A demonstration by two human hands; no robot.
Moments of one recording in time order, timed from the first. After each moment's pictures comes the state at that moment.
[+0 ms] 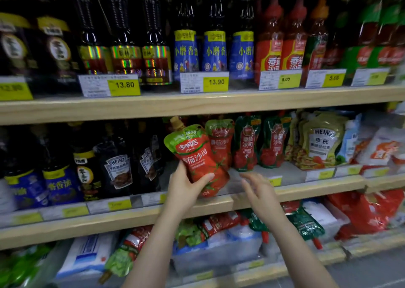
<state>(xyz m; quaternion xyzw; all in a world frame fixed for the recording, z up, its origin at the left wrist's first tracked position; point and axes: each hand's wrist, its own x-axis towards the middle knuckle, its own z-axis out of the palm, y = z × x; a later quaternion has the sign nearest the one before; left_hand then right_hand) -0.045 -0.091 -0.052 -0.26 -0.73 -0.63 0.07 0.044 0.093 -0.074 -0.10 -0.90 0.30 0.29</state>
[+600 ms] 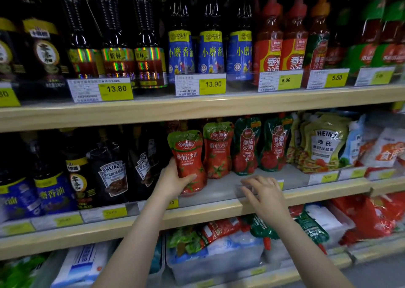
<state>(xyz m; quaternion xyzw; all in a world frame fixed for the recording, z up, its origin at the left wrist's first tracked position) -0.110 -0.094 -0.052 -0.22 -0.86 -0.45 0.04 0.029 0.122 -0.088 -0.09 -0.94 0.13 0.30</state>
